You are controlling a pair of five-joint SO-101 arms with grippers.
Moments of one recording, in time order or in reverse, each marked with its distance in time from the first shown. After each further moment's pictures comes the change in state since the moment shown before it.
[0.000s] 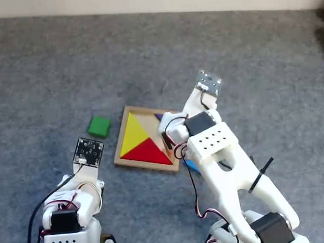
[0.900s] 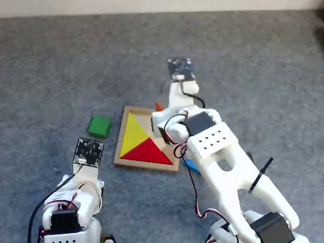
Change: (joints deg) left arm 0.0 0.0 0.0 0.0 0.0; right arm 0.0 0.0 0.0 -6.9 37.2
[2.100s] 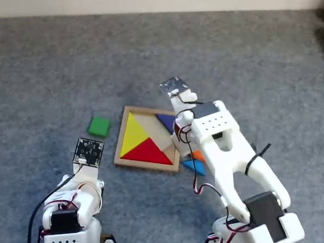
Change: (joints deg) left arm 0.0 0.0 0.0 0.0 0.0; right arm 7.8 10.9 -1.9 12.8 26.5
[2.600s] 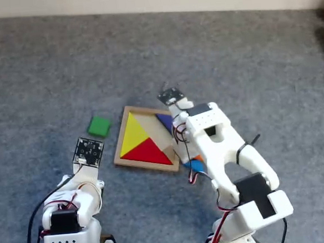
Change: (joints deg) left arm 0.0 0.0 0.0 0.0 0.0; right arm 0.1 11.2 -0.2 -2.5 3.1
